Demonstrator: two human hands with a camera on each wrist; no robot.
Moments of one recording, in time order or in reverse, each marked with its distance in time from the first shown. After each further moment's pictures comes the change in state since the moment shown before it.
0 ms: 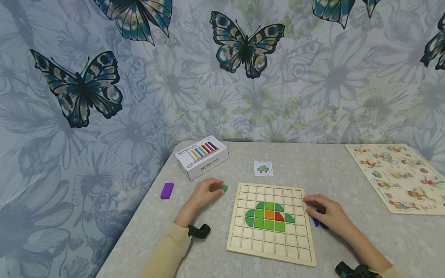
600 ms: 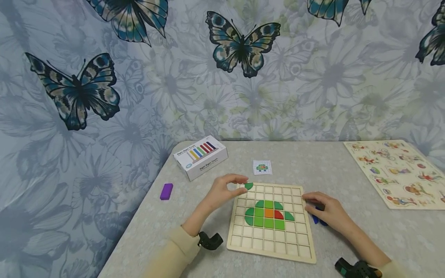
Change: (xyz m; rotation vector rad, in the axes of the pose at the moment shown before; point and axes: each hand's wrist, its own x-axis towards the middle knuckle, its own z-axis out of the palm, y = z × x) left_hand 0.003 0.106 0.010 -0.188 -0.097 0.168; right_hand -0.001 -0.001 -0.001 -0.010 -0.002 0.000
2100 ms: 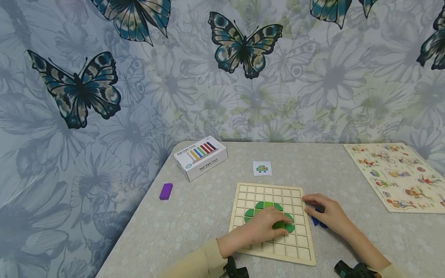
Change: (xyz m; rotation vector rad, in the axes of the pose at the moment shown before) left_hand -0.007 0.025 0.114 0.408 -0.336 0.361; right_hand 0.000 0.001 0.000 0.037 0.008 -0.036
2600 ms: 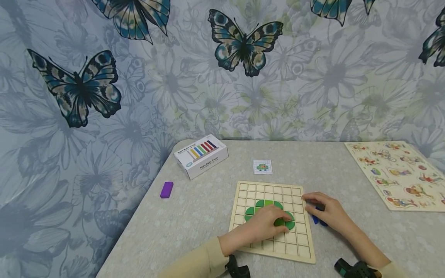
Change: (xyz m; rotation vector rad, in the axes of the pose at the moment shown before) left_hand 0.003 0.007 -0.003 -0.034 -0.001 -0.094; right_hand 0.000 -0.003 -0.001 0.000 0.000 0.011
